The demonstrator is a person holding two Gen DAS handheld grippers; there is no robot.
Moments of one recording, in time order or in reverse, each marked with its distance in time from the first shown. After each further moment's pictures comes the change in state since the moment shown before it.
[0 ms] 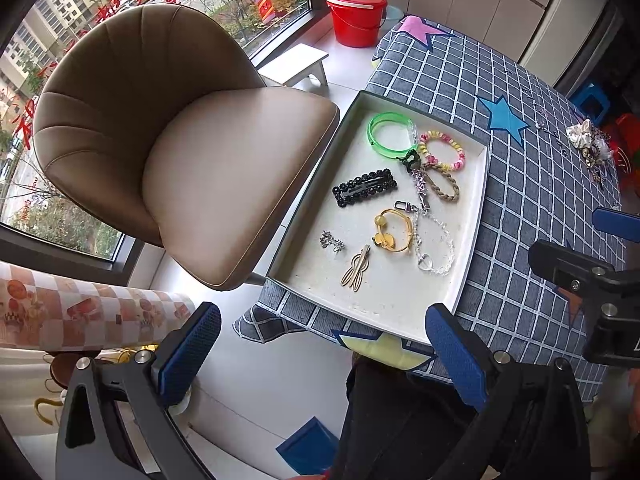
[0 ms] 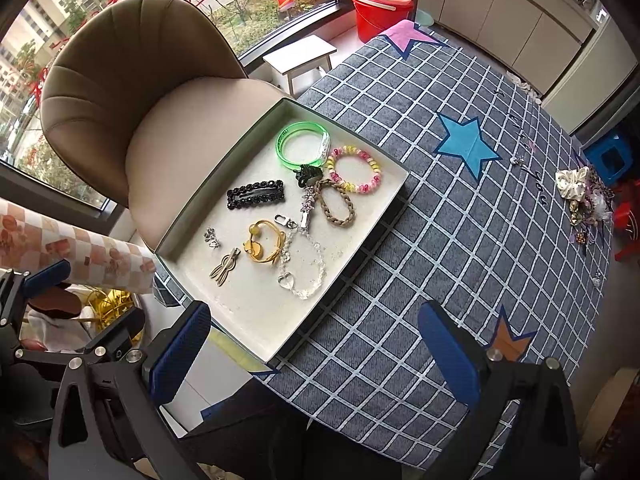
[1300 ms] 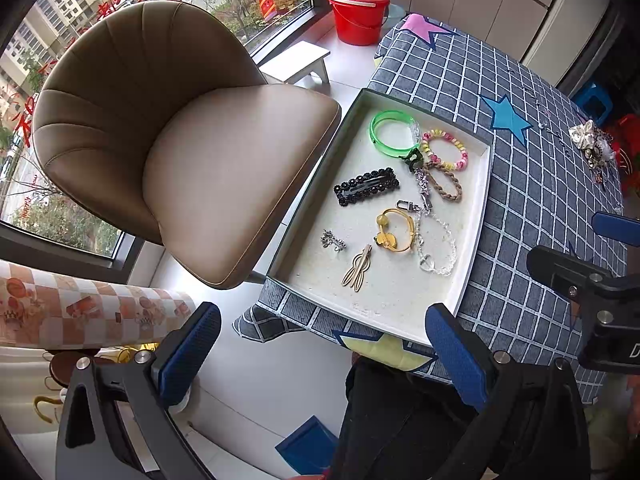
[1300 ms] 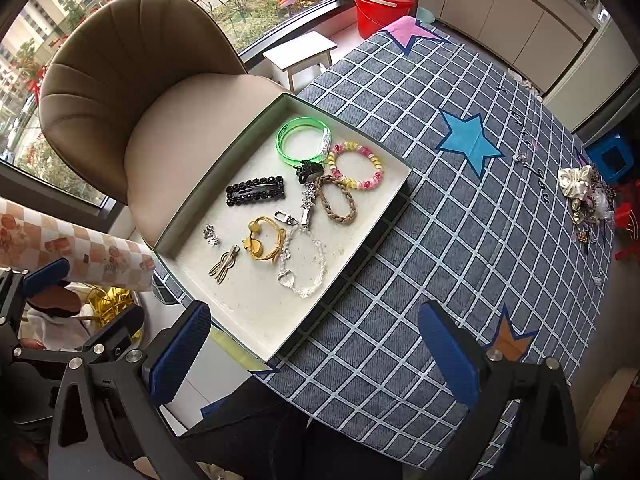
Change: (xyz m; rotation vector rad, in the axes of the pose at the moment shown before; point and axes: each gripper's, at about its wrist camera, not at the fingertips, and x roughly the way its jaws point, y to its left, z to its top) left arm 0.002 0.001 0.000 0.001 0.002 0.002; right arm 0.003 0.002 0.000 0.001 0.005 -0.001
